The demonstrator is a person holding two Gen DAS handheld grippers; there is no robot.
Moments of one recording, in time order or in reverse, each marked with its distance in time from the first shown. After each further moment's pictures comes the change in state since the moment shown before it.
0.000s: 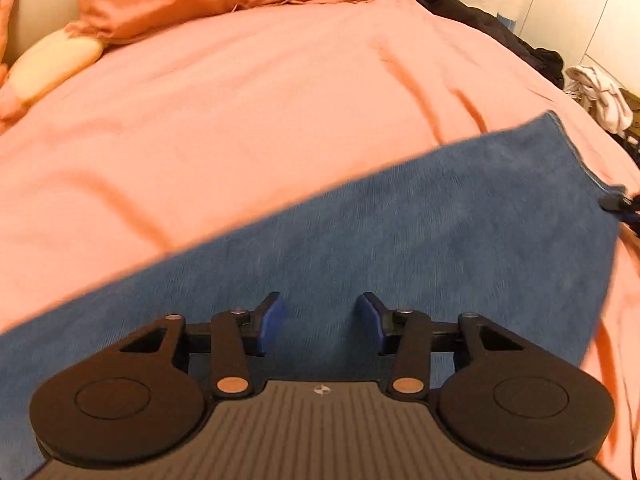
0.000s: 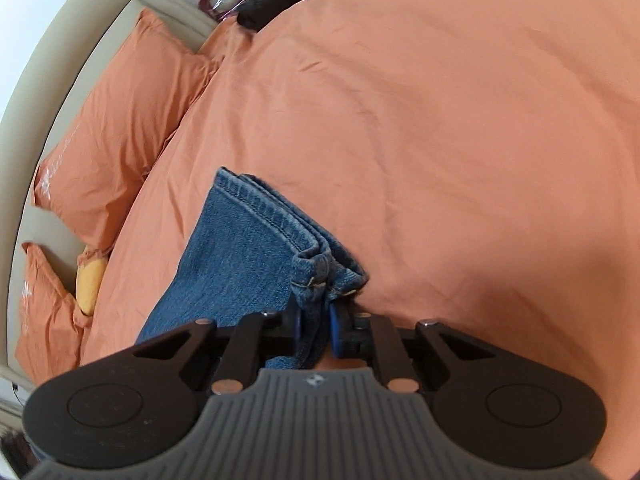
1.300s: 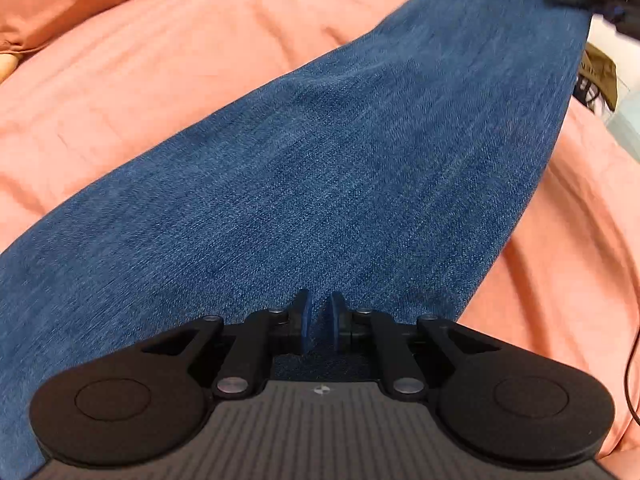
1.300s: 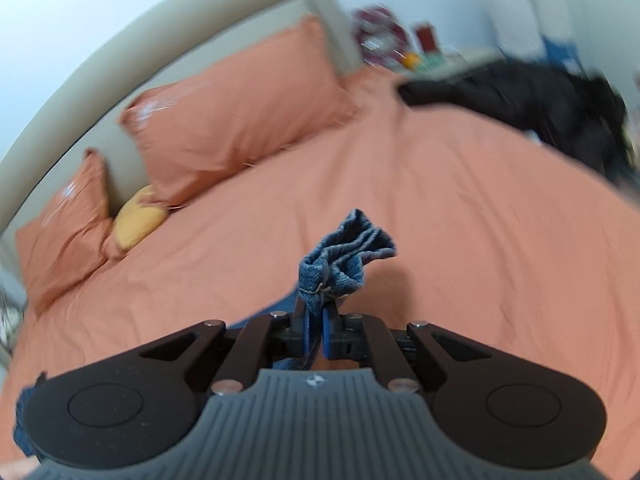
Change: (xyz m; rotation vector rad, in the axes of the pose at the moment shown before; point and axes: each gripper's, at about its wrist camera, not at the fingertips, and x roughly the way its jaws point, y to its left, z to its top) left arm -0.017 -0.077 -0.048 0.143 0.093 -0.149; right arm -0.097 0.160 -0.006 -0.529 -0.132 0.053
